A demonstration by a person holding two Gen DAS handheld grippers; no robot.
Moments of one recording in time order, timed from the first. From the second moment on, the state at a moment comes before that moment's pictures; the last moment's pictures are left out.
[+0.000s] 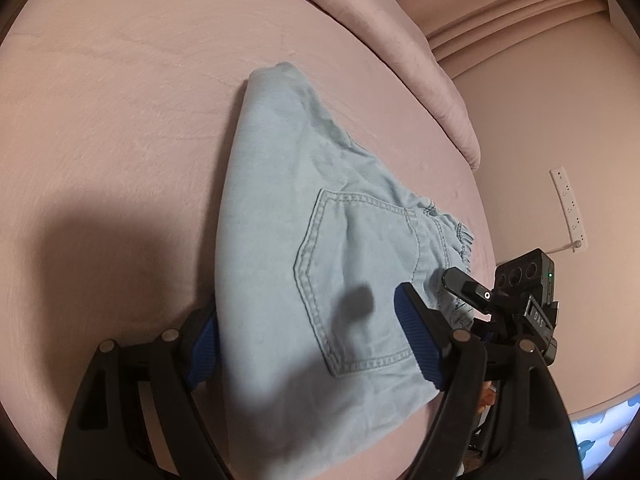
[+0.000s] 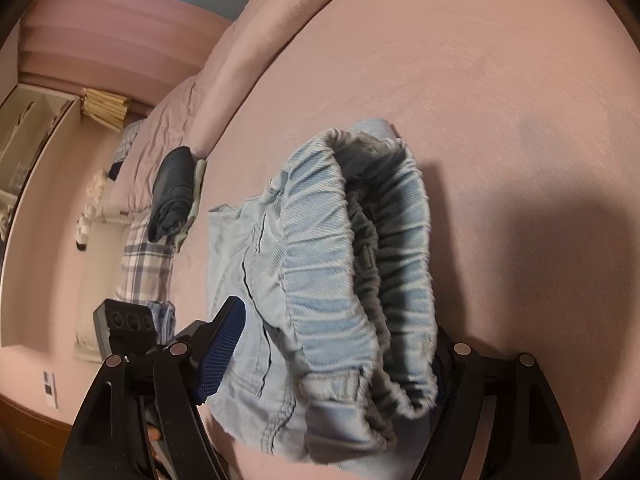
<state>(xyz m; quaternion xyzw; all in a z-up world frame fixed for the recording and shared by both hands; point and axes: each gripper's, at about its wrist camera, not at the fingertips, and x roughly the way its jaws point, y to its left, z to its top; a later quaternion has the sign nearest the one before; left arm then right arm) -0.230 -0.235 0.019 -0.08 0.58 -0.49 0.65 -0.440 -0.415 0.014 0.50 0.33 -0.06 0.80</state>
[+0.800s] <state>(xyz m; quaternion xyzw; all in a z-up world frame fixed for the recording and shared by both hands) -0.238 -0.245 0.028 -0.04 0.57 -0.48 0.67 -0.433 -0.417 0.015 0.49 0.33 -0.06 0.80</state>
